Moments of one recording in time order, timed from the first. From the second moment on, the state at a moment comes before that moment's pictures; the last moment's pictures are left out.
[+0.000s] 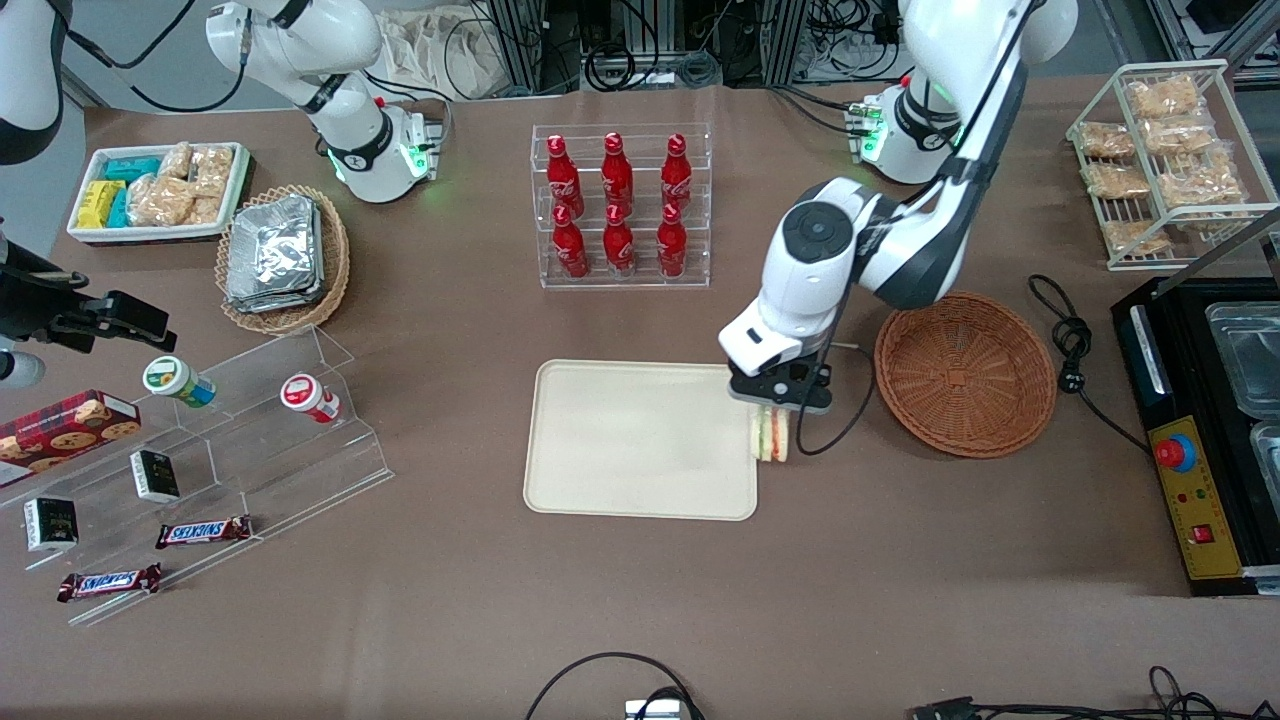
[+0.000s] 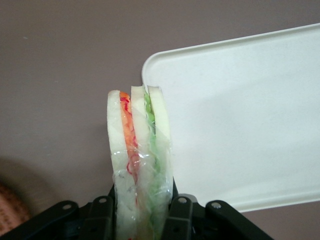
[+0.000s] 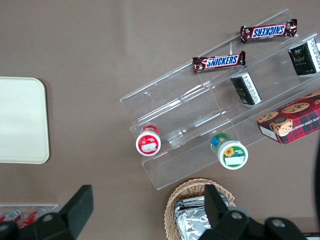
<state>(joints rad) -0.55 0.37 -0.04 -1.91 0.14 2.40 -0.47</state>
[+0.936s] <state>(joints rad) -0.57 0.64 -0.05 -1.64 0.00 2.39 -0.49</state>
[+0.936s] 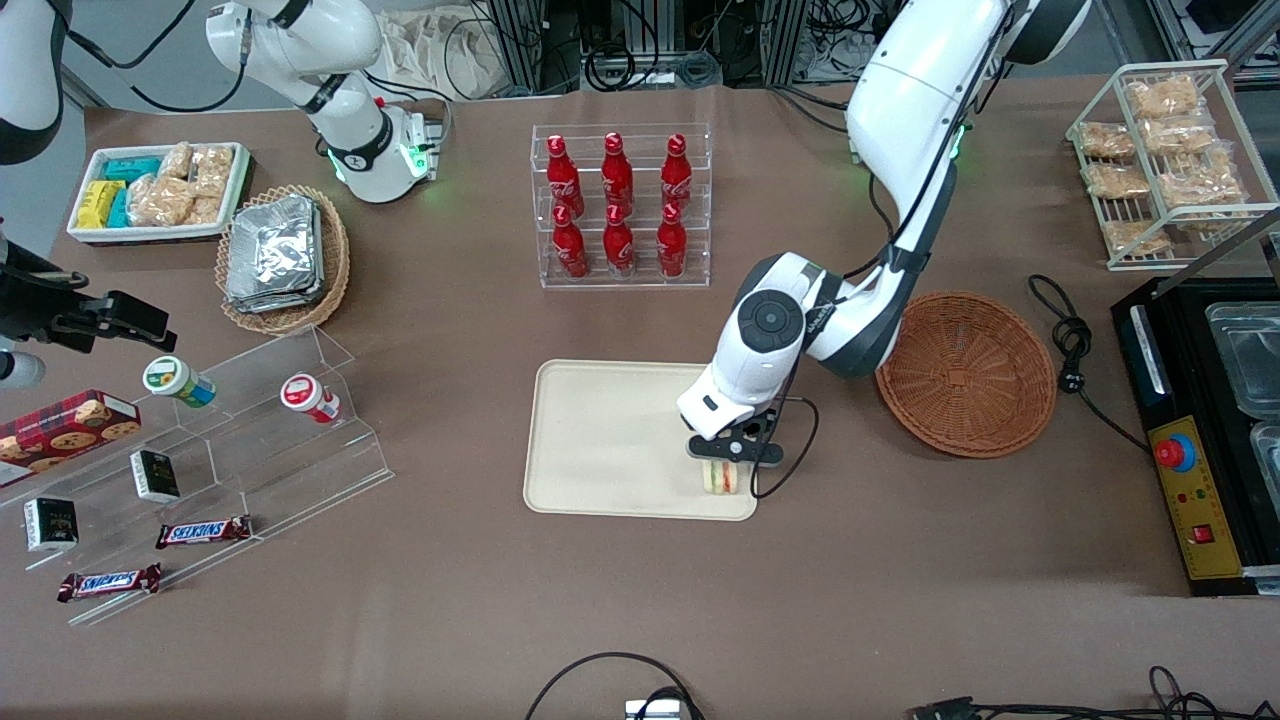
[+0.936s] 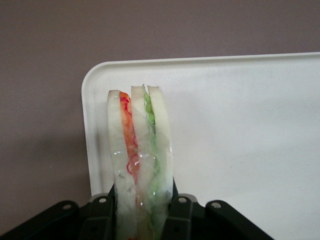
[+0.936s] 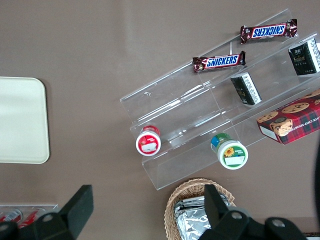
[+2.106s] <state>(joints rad) -0.57 0.68 -0.08 -1.64 0.00 2.38 -0.49</state>
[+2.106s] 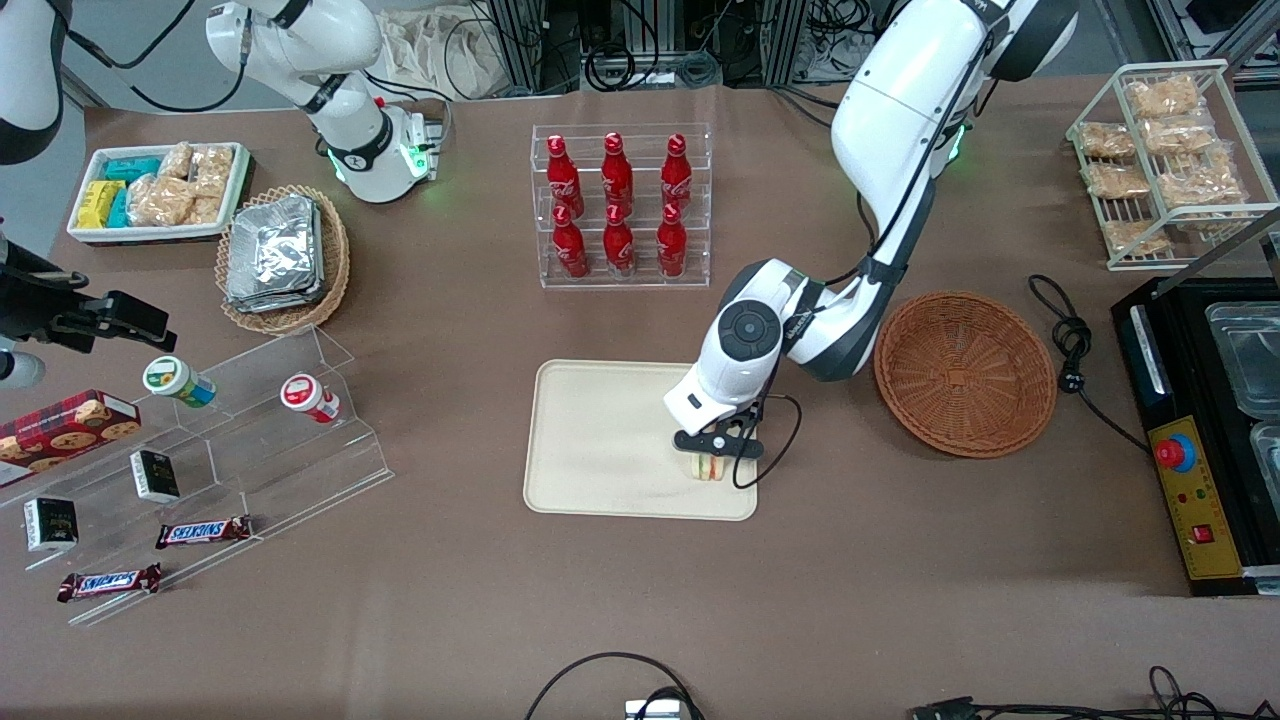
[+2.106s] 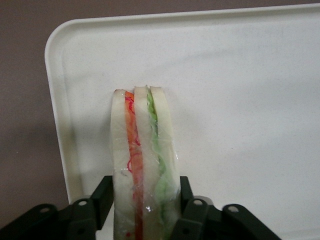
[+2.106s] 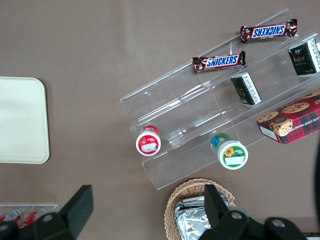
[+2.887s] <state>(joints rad) -0.56 0.67 -0.07 -1.46 -0.02 2.15 -0.54</state>
